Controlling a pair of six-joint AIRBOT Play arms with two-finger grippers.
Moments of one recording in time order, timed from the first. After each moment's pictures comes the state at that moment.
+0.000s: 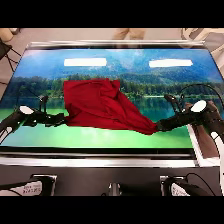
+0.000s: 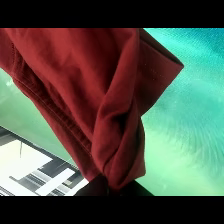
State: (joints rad) left arm 0.14 -1.41 0.81 0.91 -0.91 -1.24; right arm -0.14 -1.23 0.86 -1.07 1.26 0.99
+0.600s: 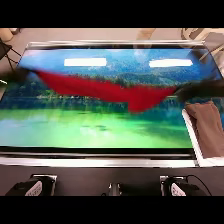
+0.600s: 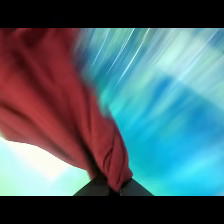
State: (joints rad) left arm 0.15 -0.87 1.29 0.89 -0.82 -1.25; right arm -0.14 -1.05 1.47 -1.18 1.29 0.95
